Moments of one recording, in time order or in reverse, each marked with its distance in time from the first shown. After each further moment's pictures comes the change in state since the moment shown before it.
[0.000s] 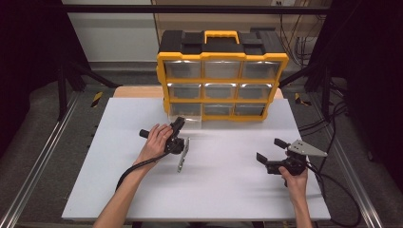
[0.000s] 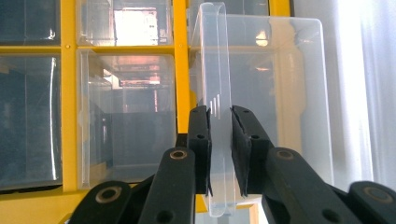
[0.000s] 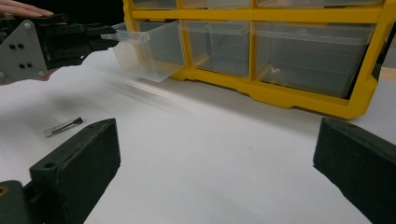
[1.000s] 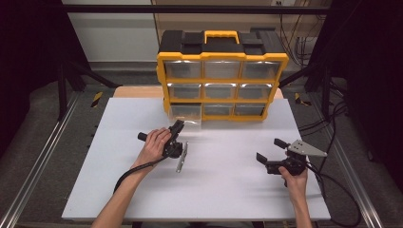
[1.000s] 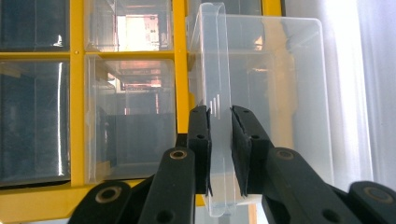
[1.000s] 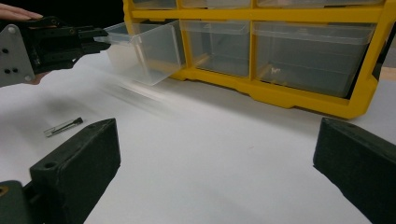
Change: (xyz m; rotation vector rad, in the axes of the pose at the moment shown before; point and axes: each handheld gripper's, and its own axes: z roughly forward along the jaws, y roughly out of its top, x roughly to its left) left arm -0.003 0.000 -0.013 -0.019 0.006 0.003; right arm 0.000 0.000 0.000 0.000 0.000 0.000
